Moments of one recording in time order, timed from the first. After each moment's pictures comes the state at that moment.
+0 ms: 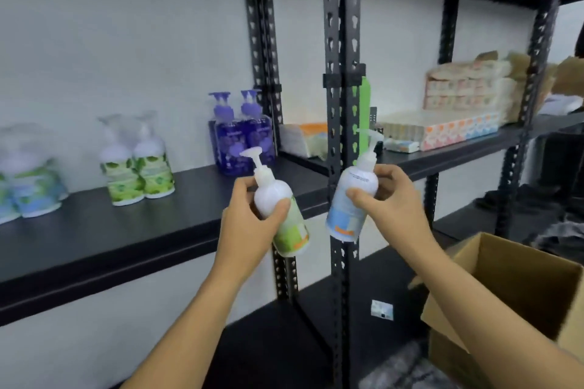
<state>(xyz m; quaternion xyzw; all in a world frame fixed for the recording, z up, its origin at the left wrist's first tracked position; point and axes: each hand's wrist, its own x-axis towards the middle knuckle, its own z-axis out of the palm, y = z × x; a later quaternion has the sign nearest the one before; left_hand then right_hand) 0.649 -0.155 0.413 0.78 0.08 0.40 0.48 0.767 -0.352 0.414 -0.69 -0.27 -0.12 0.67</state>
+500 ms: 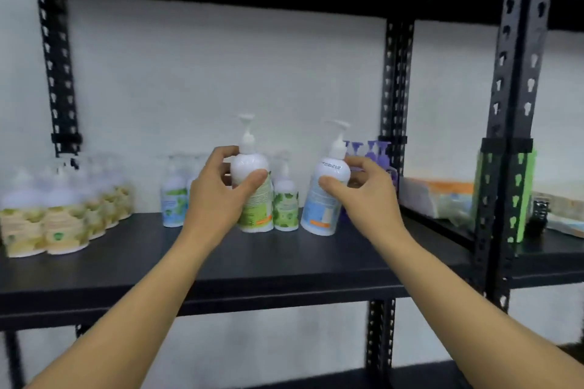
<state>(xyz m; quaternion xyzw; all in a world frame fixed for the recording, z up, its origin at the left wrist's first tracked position) 0.512 -0.002 0.526 0.73 0.19 0.56 0.34 0.692 -0.137 0.521 -0.59 -0.44 -0.04 0.68</state>
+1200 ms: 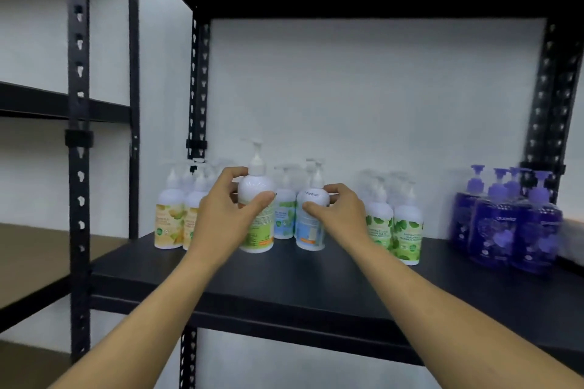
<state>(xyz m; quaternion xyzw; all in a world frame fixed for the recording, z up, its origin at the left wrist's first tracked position) 0.366 0.115 0.514 0.69 0.29 0.60 0.27 0.580 0.100 0.510 -0.62 -0.52 0.02 0.59</state>
